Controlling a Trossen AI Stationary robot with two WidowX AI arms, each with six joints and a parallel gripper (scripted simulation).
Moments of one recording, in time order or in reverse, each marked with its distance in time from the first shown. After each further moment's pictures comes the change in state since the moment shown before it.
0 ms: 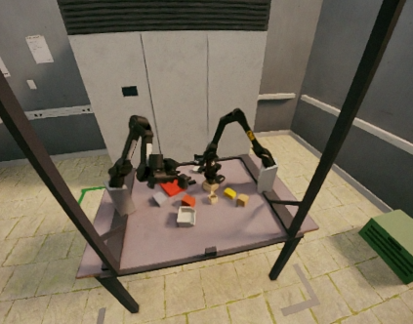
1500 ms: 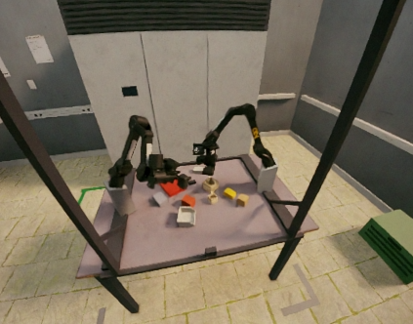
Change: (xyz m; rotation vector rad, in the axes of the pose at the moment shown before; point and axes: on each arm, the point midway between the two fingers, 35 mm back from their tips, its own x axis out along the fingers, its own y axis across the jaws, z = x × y) left arm 0.000 0.000 0.000 0.000 0.000 0.000; right arm -0.078 0.002 -0.003 -2.111 -0.010 0.010
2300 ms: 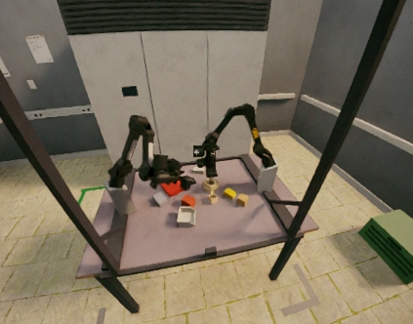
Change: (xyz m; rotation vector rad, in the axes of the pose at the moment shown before) left arm 0.014 -0.012 0.001 0.065 -0.012 -0.051; right arm 0.003 0.010 -0.005 -0.234 0.017 0.005
